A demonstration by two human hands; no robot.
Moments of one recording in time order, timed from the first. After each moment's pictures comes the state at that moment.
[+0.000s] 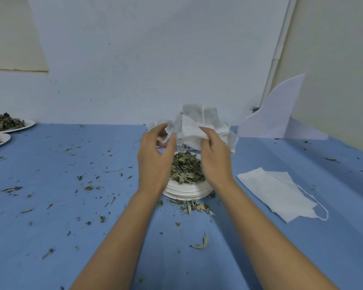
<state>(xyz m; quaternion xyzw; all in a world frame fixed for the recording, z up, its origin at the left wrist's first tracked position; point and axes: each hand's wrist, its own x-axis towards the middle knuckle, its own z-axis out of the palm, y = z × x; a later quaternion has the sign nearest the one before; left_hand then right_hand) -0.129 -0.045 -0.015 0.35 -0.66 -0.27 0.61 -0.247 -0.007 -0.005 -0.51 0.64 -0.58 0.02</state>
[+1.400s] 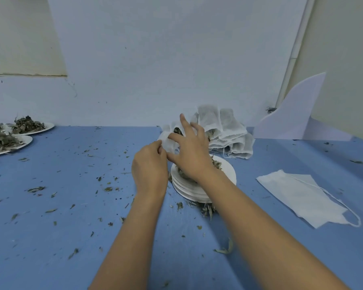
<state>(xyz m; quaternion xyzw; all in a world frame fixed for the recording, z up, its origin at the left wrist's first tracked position) -0.093 -0.069 -0.020 0.52 -0.65 -0.12 0.54 -0.195 -0.059 0.000 -0.68 0.65 -0.32 -0.08</state>
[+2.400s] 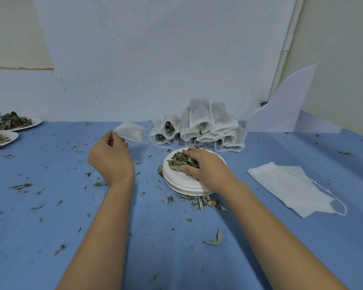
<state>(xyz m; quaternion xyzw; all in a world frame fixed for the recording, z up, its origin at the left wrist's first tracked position) -0.066 -0.089 -0.017 0.50 -0.44 -0.22 0.71 -0.248 -0.022 -0.032 -0.68 0.70 -0.21 0.05</state>
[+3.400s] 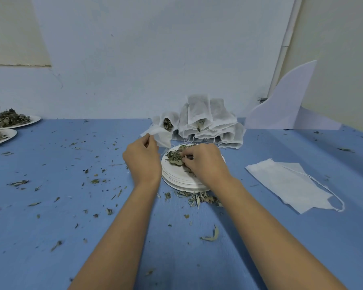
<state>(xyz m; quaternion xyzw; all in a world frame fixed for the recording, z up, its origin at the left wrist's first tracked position) -0.112 -0.065 -0.025 0.49 -0.54 -0.28 0.62 -0.236 -0.020 -0.028 -0.65 0.69 -0.31 -0.03</state>
